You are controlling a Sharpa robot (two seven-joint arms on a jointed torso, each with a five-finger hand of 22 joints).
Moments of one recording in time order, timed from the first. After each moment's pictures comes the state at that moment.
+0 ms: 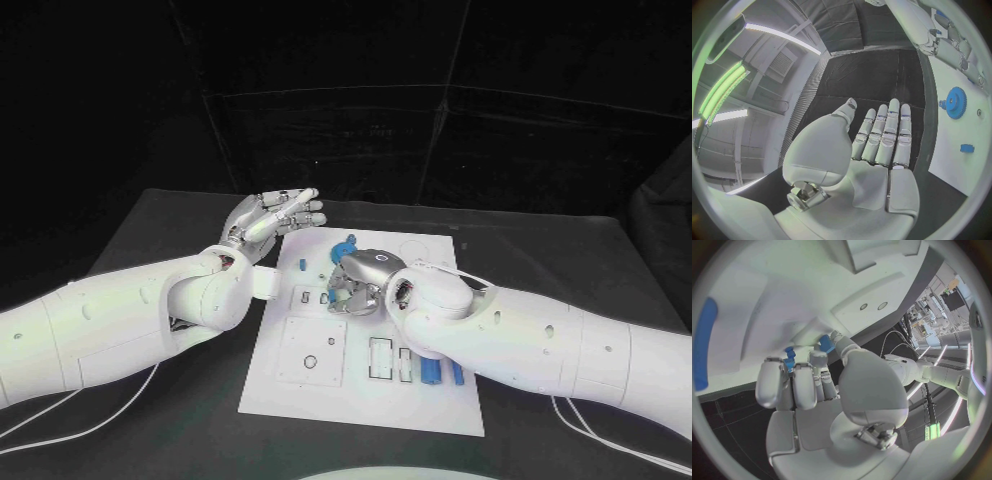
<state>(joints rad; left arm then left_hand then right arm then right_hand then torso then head) 1.14 -0.87 -0.06 1.52 0.07 -0.31 0.60 1.28 0.05 0.12 0.10 0.05 0.87 0.22 0.09 0.07 0.96 0.20 0.12 0.06 1.00 0.16 0.17 0.08 0.17 0.76 0.28 0.23 0.07 1.08 -0.44 -0.02 1.41 -1.64 -0.24 -0.29 1.20 -0.10 0.23 0.04 0.17 1.00 0.14 0.09 0.07 1.25 0.05 1.03 1.02 1.47 -0.03 1.39 1.27 0.08 1.37 0.08 1.43 1.16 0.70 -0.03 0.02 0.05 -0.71</state>
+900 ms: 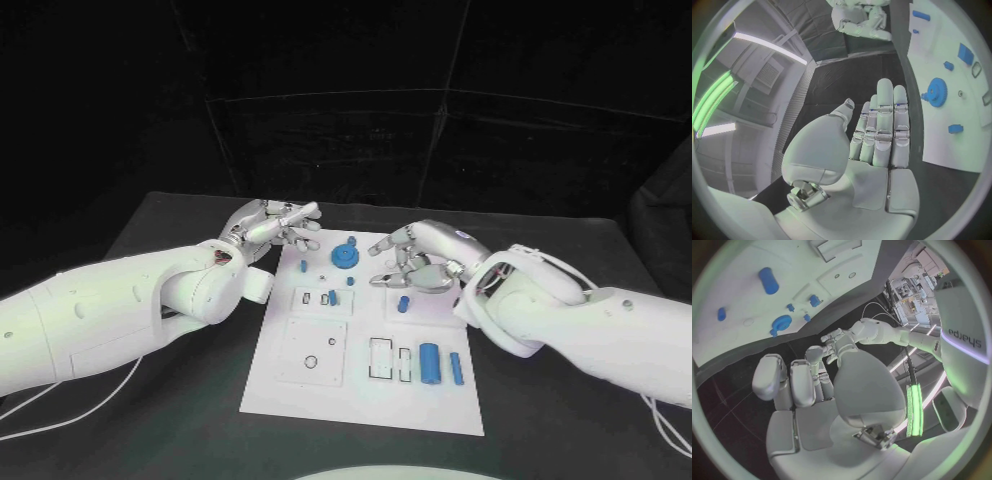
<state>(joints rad) 1.16 -0.90 -0.06 1.50 -0.10 -0.30 0.35 1.22 0.03 0.13 0.10 0.05 1.05 0.15 0.12 0.08 1.25 0.08 0.17 0.10 1.45 0.01 0.46 0.30 0.17 1.15 0.13 0.41 0.15 1.15 -0.80 -0.02 1.68 -1.36 -0.43 0.00 1.29 -0.06 0.00 0.13 0.22 0.90 0.16 0.08 0.07 1.16 0.07 0.97 0.92 1.47 -0.01 1.33 1.21 0.08 1.33 0.10 1.39 1.07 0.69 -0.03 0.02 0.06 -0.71</state>
